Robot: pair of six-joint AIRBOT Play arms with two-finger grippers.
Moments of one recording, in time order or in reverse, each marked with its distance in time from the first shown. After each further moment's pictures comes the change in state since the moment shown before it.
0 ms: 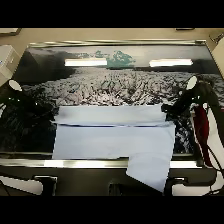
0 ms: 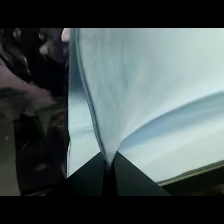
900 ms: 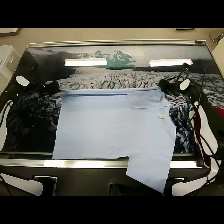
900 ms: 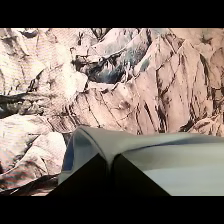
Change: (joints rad) left arm -0.087 -0.051 0.096 -0.125 0.754 -0.026; right arm 0.000 -0.146 0.045 0.209 -0.964 0.024
